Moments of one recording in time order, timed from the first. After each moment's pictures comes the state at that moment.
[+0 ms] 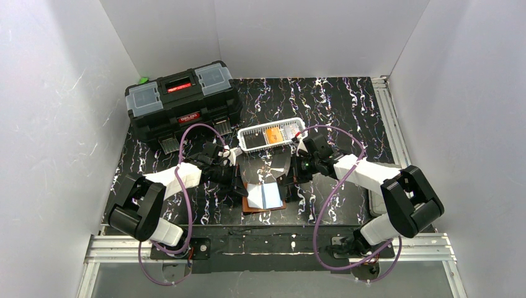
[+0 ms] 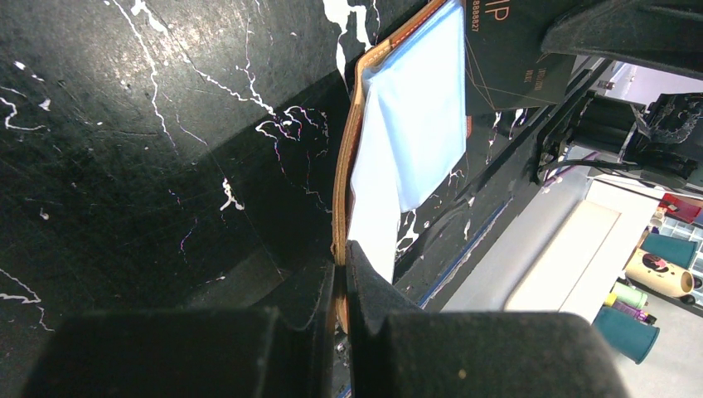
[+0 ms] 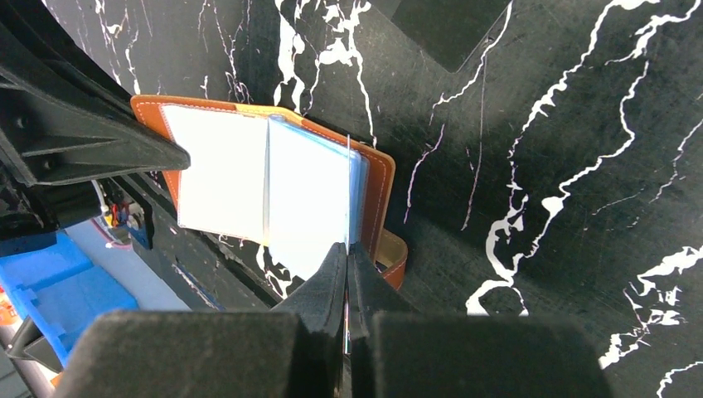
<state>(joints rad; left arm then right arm) -0.44 1.44 0.62 -0.27 0.67 -0.42 0.60 1.47 0.75 -0.23 -0.45 0.54</state>
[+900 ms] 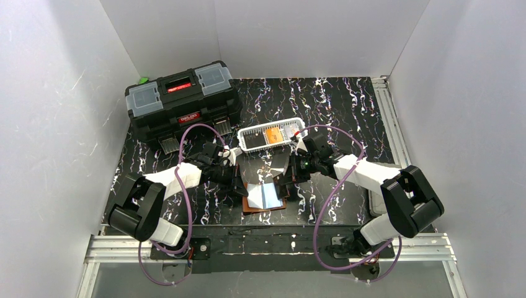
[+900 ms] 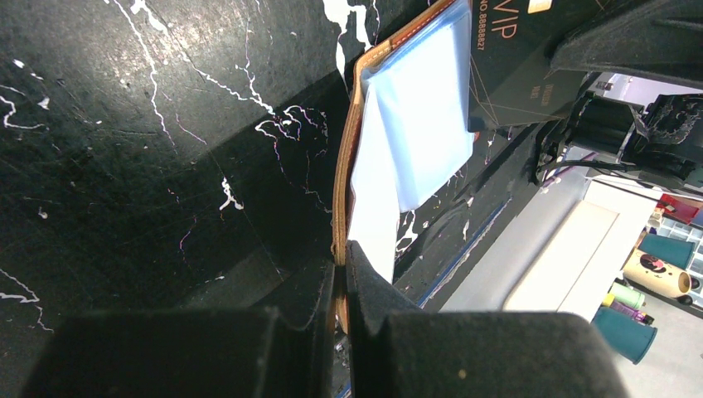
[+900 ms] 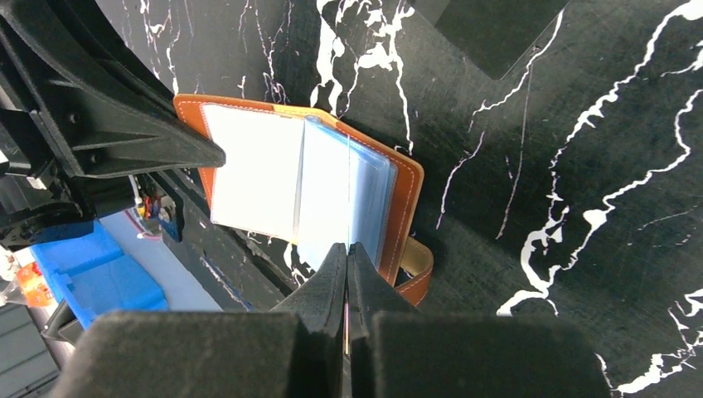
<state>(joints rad) -0.44 1.44 0.62 -0.27 0.67 -0.43 0.60 1.47 0.75 -0.19 -0.51 0.57</state>
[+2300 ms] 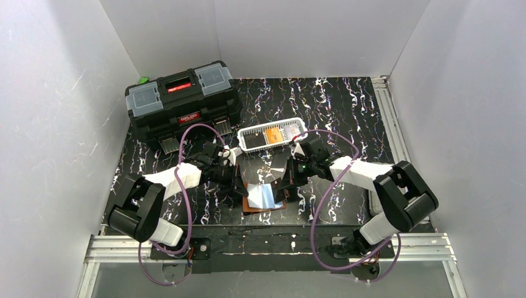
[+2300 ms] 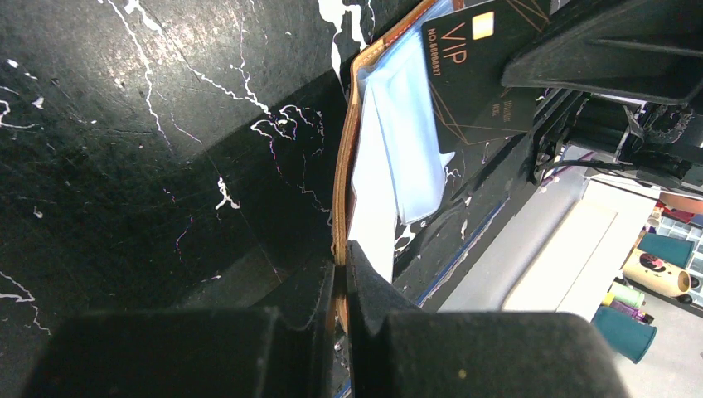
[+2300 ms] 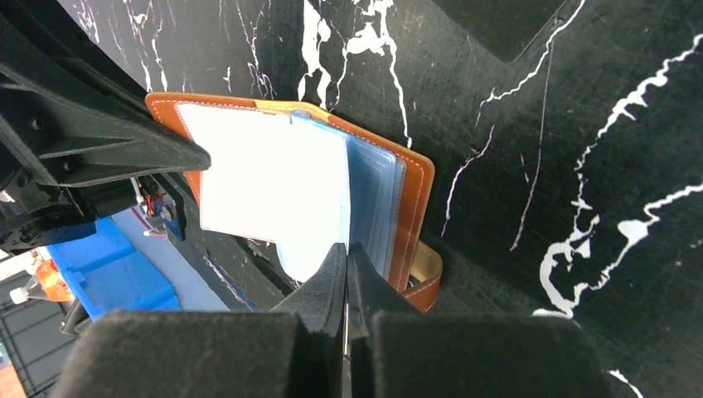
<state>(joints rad) -0.44 1.44 0.62 -0.27 0.67 -0.43 0.63 1.51 0.72 -0.14 -0.52 0.62</state>
